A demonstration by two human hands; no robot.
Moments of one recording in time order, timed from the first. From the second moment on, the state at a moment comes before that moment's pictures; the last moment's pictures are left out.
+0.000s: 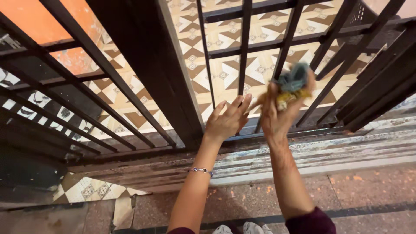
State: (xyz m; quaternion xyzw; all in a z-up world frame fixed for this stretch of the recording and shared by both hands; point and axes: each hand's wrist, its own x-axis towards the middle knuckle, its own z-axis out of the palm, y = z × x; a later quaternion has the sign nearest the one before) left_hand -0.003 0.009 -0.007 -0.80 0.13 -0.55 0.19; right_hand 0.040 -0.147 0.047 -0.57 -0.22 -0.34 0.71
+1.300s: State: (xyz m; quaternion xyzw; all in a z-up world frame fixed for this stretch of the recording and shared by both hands) left_hand -0.036 0.111 0.113 -0.71 0.37 -0.57 0.19; right_hand 0.025 -0.071 0.078 -0.74 -0.19 -0.37 0.53
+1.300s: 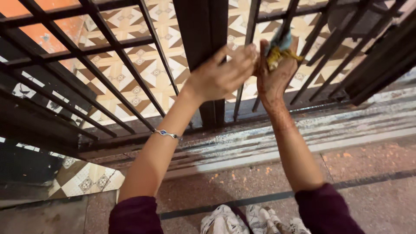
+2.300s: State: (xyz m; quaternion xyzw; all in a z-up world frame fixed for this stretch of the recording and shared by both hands) left_hand -0.061 0.120 0.092 -0.73 0.28 -0.63 -0.04; right_hand -0.021 -0.049 0.088 -0.70 -0.28 -0.47 0.46
